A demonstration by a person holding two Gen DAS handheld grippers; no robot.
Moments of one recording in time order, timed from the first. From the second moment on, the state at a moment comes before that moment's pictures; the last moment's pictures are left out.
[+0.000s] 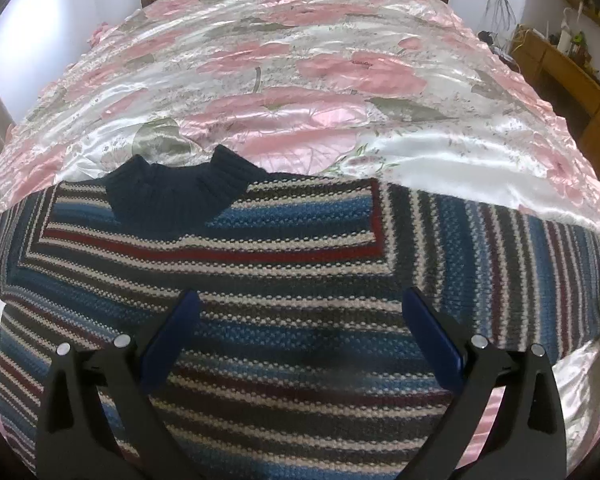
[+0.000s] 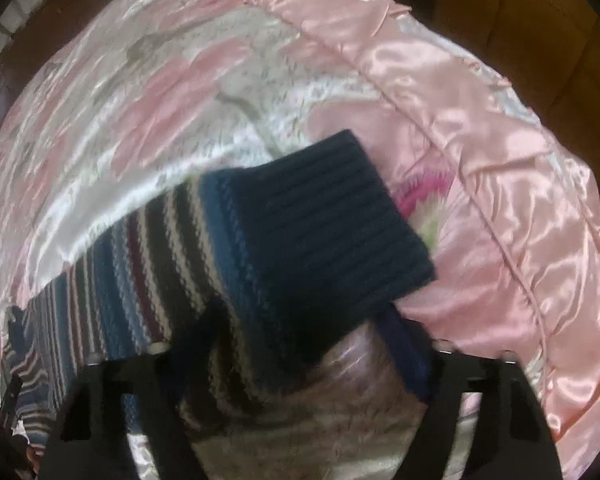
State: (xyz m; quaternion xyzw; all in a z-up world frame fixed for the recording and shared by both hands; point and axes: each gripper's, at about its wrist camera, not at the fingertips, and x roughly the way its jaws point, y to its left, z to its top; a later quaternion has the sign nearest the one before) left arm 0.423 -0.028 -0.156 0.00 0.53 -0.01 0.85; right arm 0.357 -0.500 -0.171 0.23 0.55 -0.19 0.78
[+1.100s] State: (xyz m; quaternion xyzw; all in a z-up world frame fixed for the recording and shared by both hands) left arm 0.431 0.119 -0.143 -0.03 0.54 0.04 0.84; right arm 0.408 -0.142 -0.152 -0.01 0.52 0.04 0.85
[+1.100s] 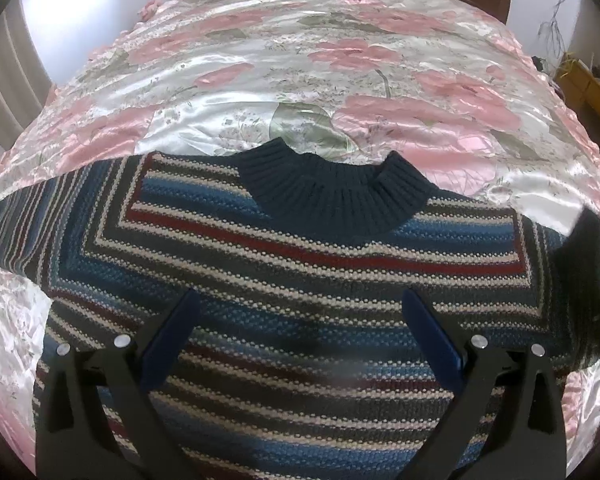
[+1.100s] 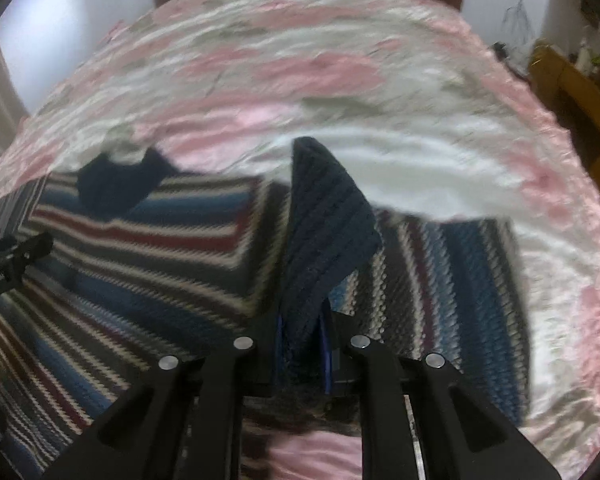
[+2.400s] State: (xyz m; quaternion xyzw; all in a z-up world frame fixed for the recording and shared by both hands) left arm 0.449 -0.039 -0.168 -0.16 0.56 -0.10 0.81; right arm 0.290 -0.273 -0.122 0.12 0.48 0.03 0.87
